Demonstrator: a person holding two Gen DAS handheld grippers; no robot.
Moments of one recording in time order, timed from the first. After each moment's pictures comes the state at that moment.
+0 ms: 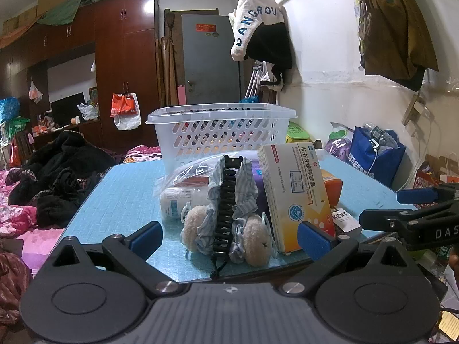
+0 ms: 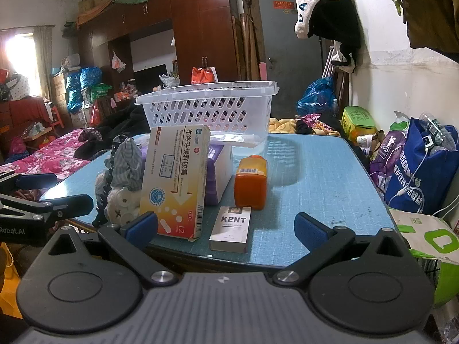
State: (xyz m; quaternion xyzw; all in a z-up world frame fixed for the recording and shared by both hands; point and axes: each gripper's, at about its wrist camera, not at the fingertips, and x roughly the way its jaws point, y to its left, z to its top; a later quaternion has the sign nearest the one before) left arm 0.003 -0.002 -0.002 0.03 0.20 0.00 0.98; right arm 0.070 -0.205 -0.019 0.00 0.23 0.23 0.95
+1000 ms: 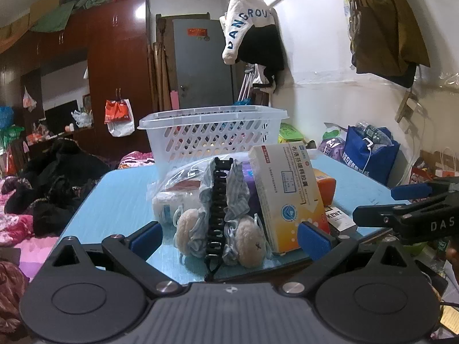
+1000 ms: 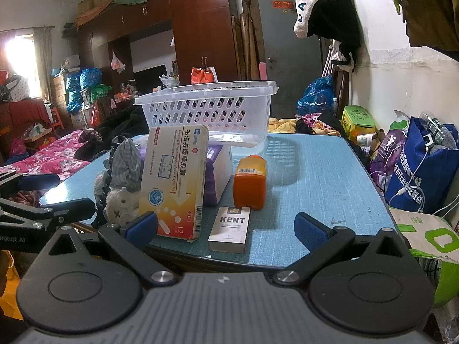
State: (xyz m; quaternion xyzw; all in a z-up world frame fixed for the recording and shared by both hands) left arm 0.004 -0.008 -0.004 0.05 0.19 -0.01 0.98; right arm 0.072 -0.206 -0.020 0.00 0.23 0.23 0.95
